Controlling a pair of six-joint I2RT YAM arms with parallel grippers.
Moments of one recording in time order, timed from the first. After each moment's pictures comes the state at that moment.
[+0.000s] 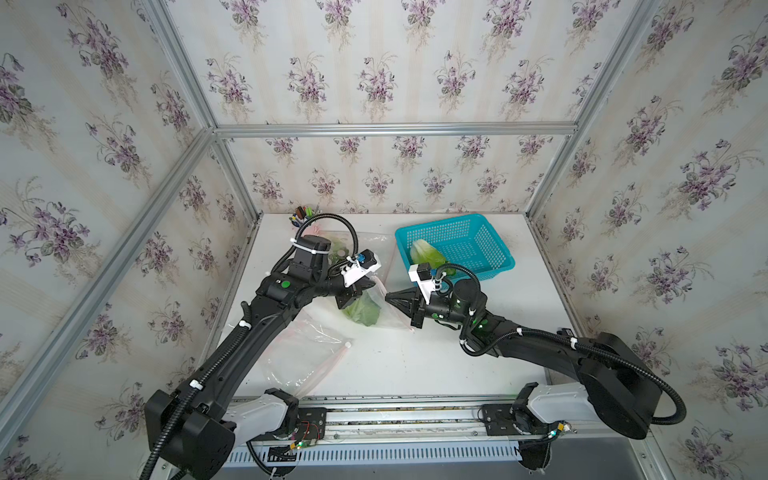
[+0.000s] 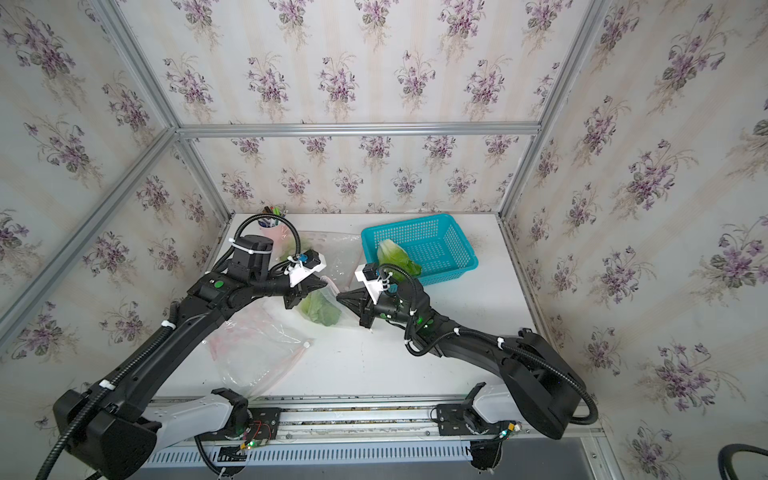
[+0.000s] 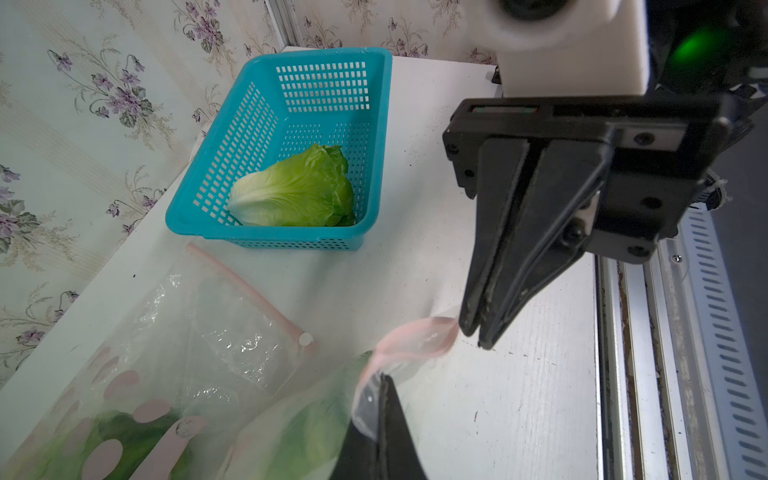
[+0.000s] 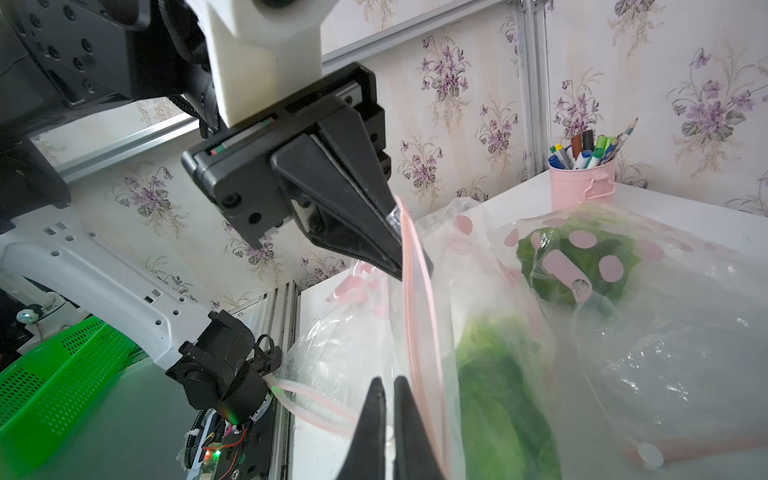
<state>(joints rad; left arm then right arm) -0.39 1.19 1.12 -0.65 0.60 0.62 0.80 1.36 0.61 0.70 -0.54 0.31</state>
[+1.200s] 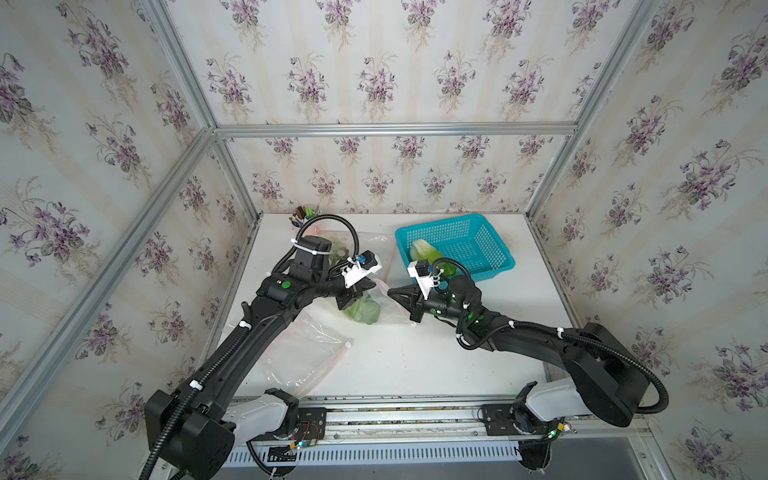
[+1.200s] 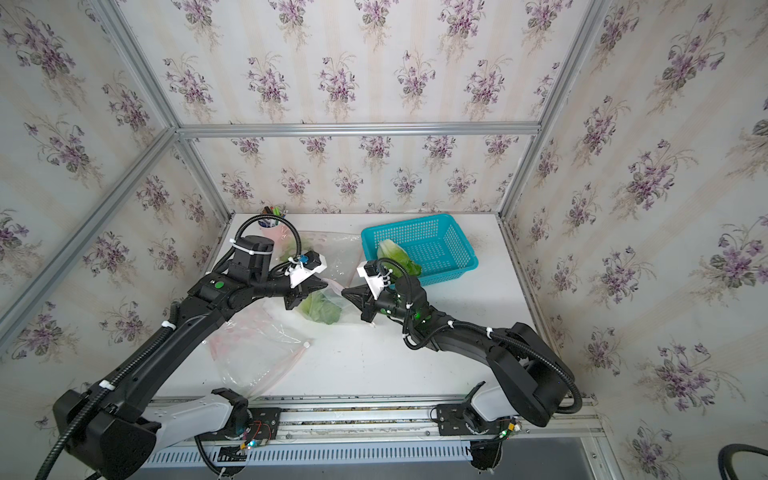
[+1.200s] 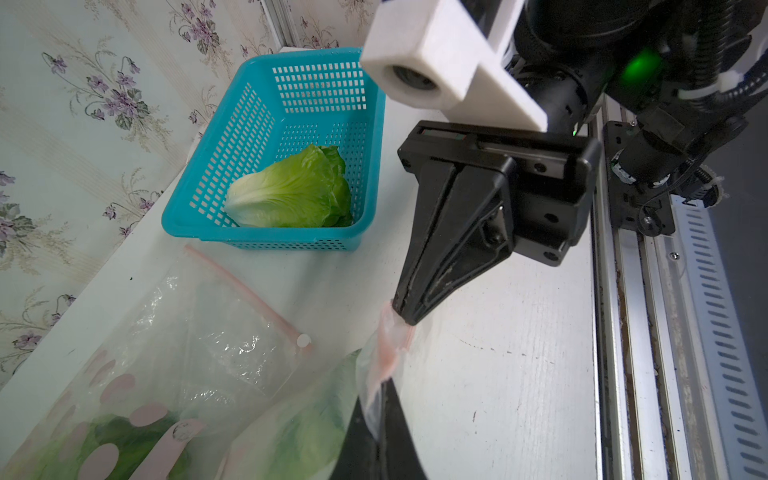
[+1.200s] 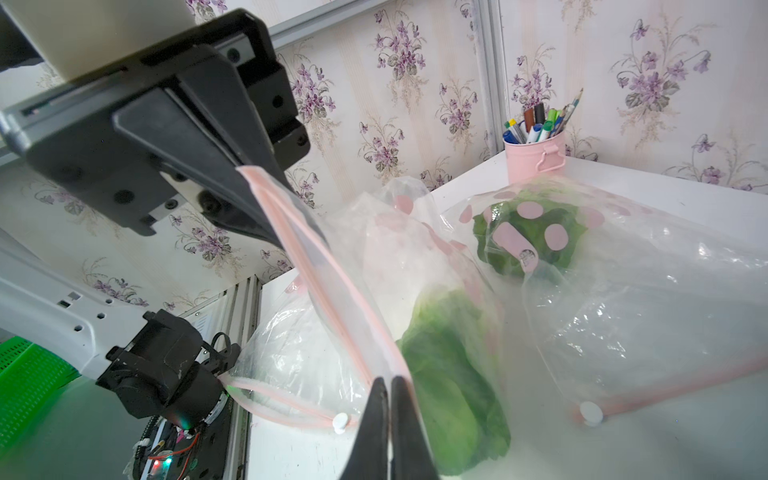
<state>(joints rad) -0.39 1.19 1.11 -0.65 0.60 0.63 0.74 1.43 0.61 0.70 -0.51 0.29</state>
